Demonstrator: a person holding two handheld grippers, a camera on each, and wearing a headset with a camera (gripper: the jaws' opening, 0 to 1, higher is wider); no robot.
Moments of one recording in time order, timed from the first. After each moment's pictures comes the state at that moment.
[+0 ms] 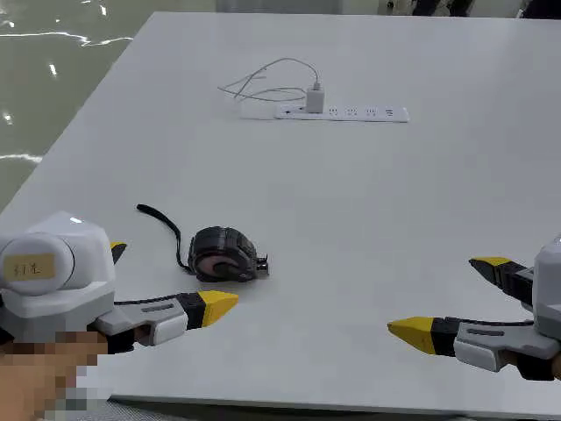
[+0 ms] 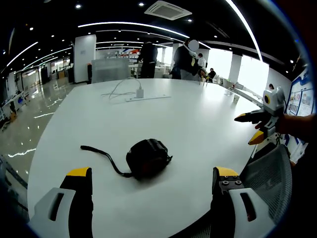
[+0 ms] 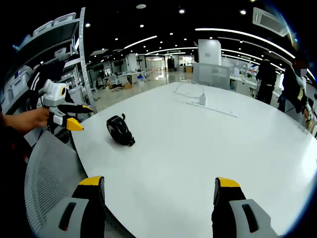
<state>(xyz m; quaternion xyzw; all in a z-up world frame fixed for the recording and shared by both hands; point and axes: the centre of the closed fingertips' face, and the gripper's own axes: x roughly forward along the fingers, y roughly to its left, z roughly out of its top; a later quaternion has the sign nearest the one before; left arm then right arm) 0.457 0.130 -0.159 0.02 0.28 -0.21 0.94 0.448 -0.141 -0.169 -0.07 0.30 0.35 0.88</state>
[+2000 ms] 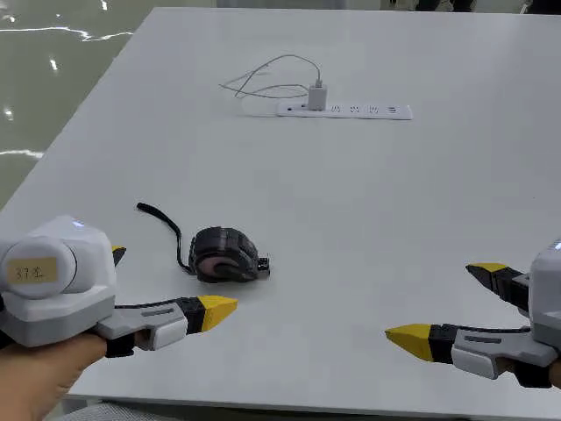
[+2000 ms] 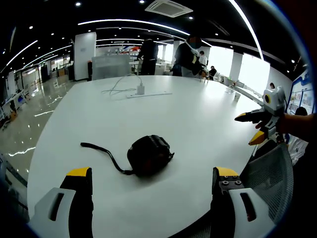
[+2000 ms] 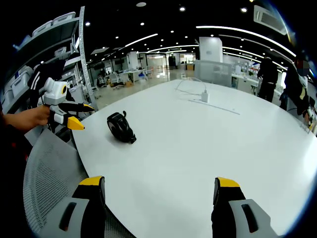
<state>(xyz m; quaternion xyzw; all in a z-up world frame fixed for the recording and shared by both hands) 0.458 0.132 -0.166 0.02 0.30 -0.20 0.93 0.448 -0.137 -0.178 -0.07 0.31 0.36 0.88</state>
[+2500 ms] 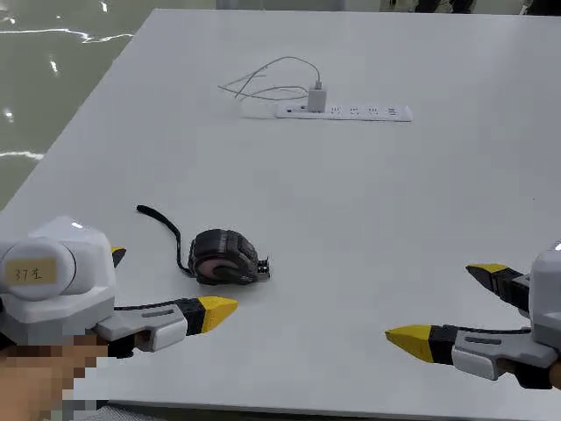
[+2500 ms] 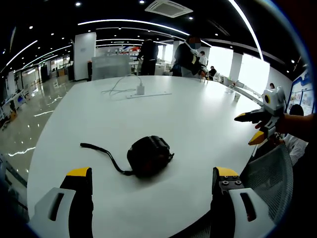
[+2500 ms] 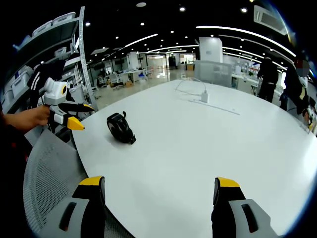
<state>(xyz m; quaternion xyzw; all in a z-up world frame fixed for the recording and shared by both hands) 0.459 0.131 -0.166 0.02 0.30 -0.21 0.93 0.449 -0.137 -0.177 -0.07 0.31 0.36 0.88</state>
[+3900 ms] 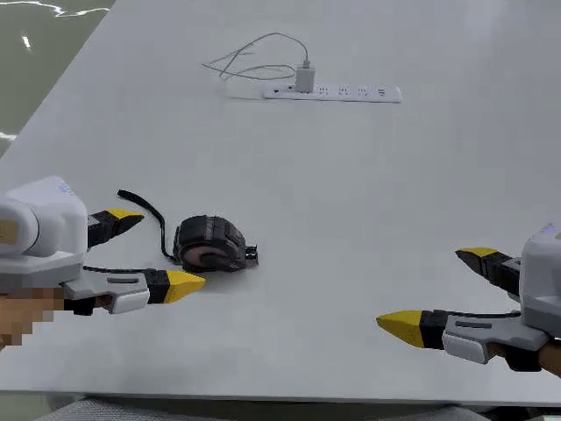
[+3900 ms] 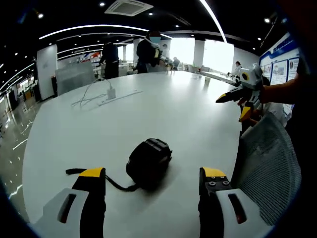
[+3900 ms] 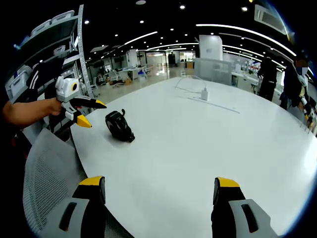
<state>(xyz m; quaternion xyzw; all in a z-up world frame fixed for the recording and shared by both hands) 0.489 0.125 -0.182 0.11 0.27 -0.38 0.88 0.451 -0.136 -0.181 -0.07 0.32 0.36 0.88</state>
